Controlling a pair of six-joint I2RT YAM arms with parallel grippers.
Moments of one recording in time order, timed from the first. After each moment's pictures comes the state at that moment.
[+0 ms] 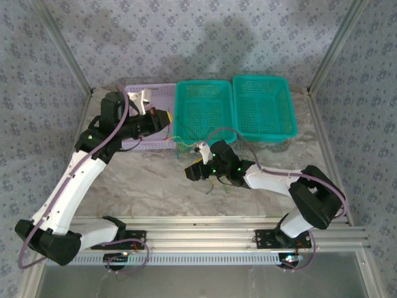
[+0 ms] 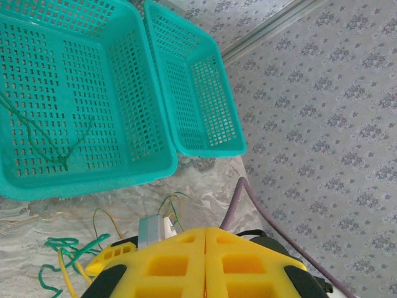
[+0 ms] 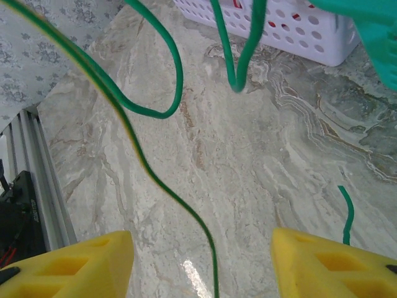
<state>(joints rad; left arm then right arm) -0.45 1.16 1.35 -0.61 0.43 -0.74 0.81 1.53 0.75 0.22 -0.36 0.36</state>
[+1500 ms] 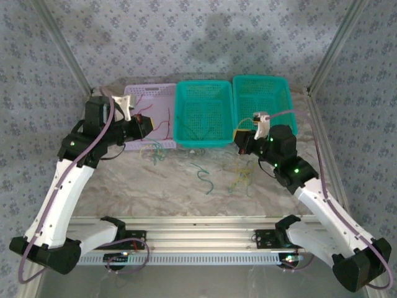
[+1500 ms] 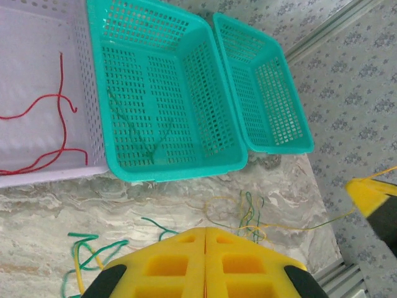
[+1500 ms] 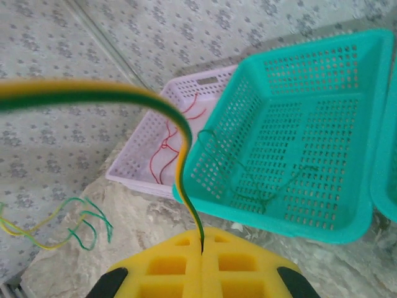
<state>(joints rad) -0.36 1.09 1.40 -0.86 0.32 -0.54 0.48 0.91 0.87 -0.23 -0.21 0.44</state>
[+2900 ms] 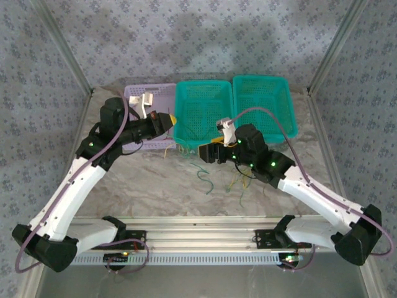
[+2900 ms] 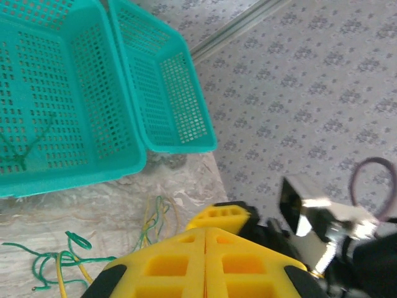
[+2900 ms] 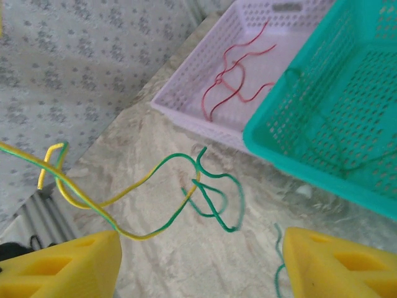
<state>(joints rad) -0.48 1.11 1.26 -0.50 0.46 -0.81 0.78 1.10 0.99 -0.30 -0.12 0.38</state>
